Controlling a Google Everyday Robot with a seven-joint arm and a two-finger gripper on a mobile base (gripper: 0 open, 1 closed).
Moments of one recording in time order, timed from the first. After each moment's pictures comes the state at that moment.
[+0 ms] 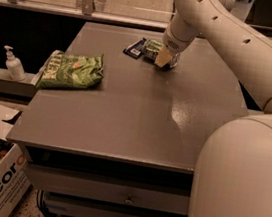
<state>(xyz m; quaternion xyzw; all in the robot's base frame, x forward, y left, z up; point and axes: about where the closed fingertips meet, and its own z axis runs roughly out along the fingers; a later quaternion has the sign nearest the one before) 0.785 -0.087 0.840 -0.55 0.79 -0.07 0.27</state>
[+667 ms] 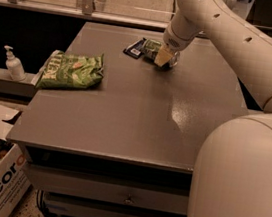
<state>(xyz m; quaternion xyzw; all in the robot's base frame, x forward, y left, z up) 0.785 -0.085 0.845 -0.55 0.79 -0.07 0.27</state>
